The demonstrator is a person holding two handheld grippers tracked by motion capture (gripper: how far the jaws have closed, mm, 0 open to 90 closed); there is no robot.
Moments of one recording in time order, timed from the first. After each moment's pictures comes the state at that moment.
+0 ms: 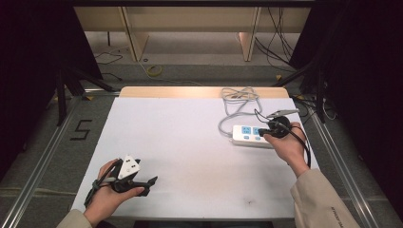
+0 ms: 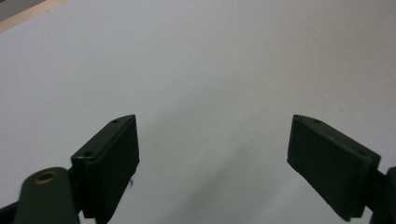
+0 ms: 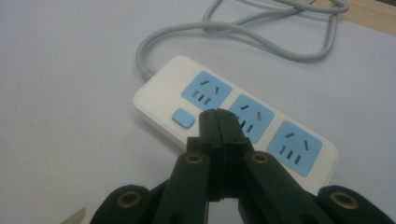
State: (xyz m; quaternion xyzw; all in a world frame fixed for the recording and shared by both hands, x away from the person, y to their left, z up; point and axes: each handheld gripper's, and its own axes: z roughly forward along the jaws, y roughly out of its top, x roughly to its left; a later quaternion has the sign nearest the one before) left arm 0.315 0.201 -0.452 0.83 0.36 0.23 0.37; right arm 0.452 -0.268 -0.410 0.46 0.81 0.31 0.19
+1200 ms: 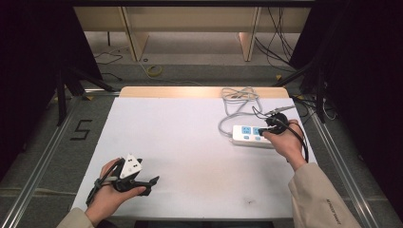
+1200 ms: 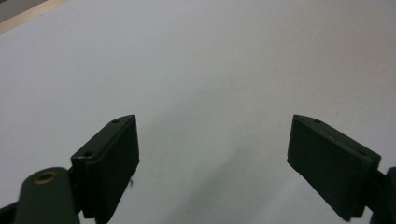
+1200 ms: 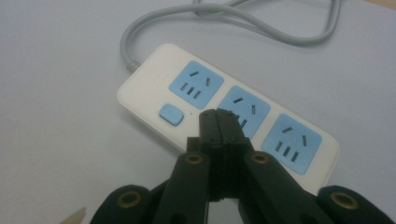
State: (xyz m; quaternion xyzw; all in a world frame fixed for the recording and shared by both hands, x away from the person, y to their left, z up) left arm 0.318 0.197 -0.452 0.83 0.35 0.23 0.37; right arm 0.467 -0.267 -0.414 0.48 0.81 0.28 0.16
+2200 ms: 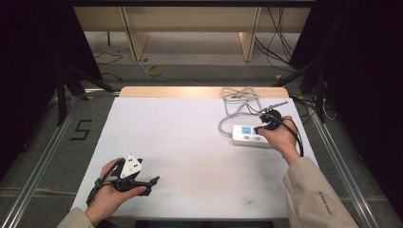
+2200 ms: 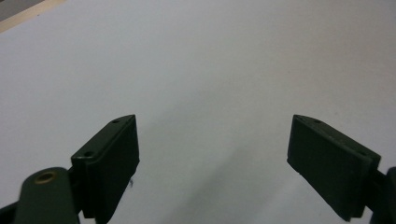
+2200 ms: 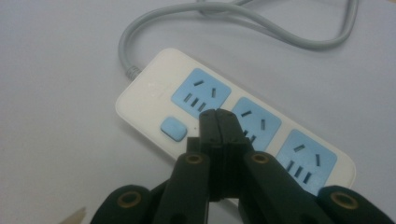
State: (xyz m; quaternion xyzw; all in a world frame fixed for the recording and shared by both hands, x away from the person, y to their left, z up) left arm 0.318 0.196 -0.452 0.83 0.35 0.23 0.37; right arm 0.484 -0.254 -0.417 0.48 0.82 0.26 0.15
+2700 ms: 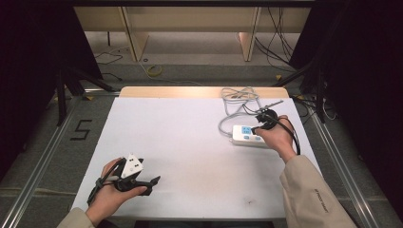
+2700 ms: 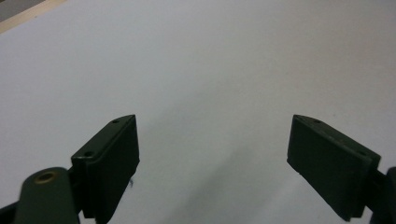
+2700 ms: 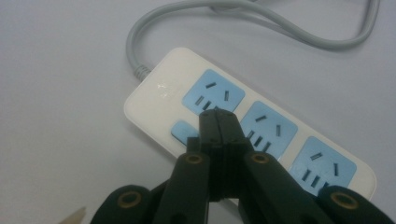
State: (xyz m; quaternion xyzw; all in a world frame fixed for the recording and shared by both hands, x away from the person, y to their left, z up) left arm 0.319 0.195 -0.452 0.83 0.35 0.23 0.37; right arm 0.489 -0.245 -0.419 0.48 0.83 0.25 0.14
